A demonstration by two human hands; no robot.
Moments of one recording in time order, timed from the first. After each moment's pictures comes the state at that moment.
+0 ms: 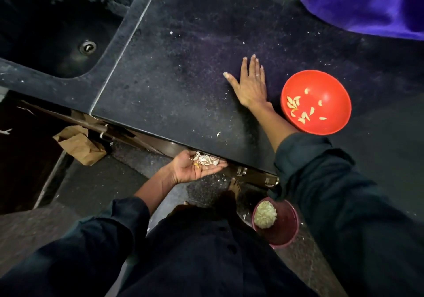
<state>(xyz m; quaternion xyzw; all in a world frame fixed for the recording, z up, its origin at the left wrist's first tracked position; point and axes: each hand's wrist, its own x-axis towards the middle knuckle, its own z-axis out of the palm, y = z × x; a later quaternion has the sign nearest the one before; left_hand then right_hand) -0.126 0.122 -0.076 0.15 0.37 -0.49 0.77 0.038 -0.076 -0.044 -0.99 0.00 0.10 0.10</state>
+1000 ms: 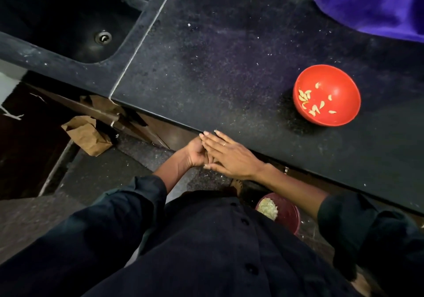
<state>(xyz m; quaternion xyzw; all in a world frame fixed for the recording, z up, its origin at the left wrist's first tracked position) -0.131 0.125 -0.070 0.36 0.39 -0.45 0.72 -0.154 -0.022 -0.053 -0.89 -0.44 0.11 0.08</state>
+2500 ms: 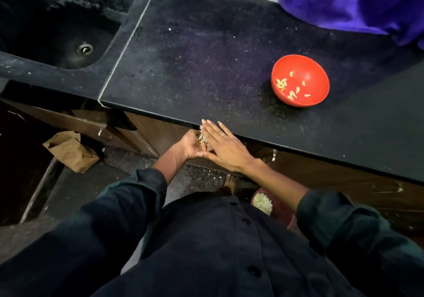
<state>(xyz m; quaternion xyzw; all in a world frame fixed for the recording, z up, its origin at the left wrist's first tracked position) -0.140 0.119 -0.072 0.34 0.34 -0.41 0.78 -0.187 -0.016 -0.040 -0.95 -0.28 0.12 0.06</state>
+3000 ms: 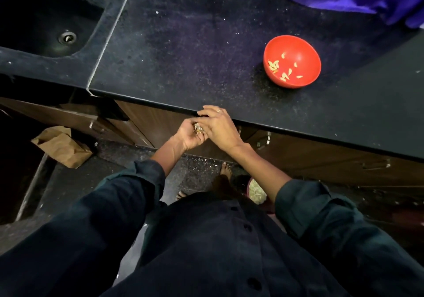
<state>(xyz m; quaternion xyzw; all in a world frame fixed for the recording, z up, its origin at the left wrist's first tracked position) -0.158 0.115 -0.066 0.27 0.32 -0.37 0.83 -0.186 0.003 -0.034 -0.96 -0.16 0.00 0.22</state>
